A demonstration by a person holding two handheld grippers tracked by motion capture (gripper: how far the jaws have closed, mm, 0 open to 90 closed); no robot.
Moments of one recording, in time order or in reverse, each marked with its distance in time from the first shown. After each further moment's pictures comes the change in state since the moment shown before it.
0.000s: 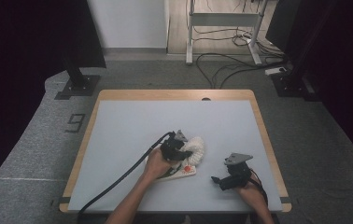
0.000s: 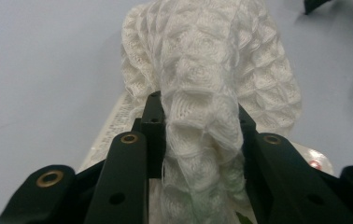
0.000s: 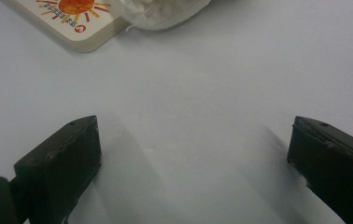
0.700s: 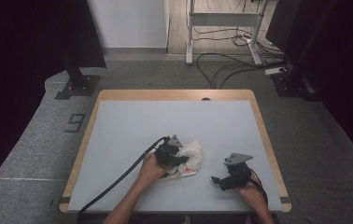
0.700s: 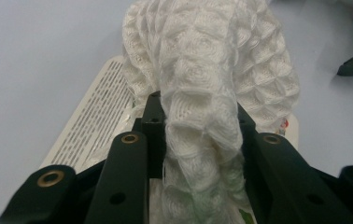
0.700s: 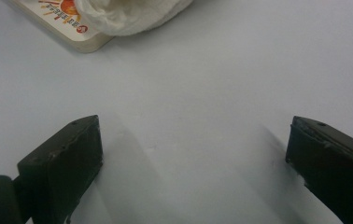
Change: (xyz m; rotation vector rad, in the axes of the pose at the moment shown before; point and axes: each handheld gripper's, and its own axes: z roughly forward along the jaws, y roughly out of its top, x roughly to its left) left arm -0.002 -0.023 -0.018 -0.015 -0.032 -0.001; right arm 0.000 0.000 0.000 -0.004 0.001 -0.004
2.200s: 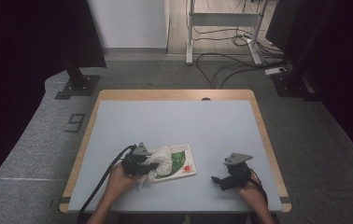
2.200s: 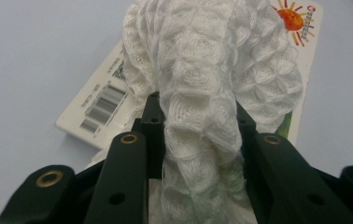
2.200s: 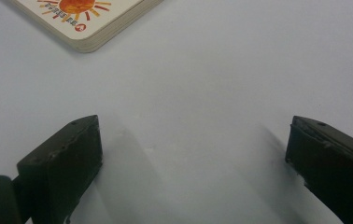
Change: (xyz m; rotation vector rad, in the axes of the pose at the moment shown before) left arm 0.013 -0.075 -0.078 0.015 0.108 -0.064; right arm 0.000 0.000 0.000 0.001 0.001 0.003
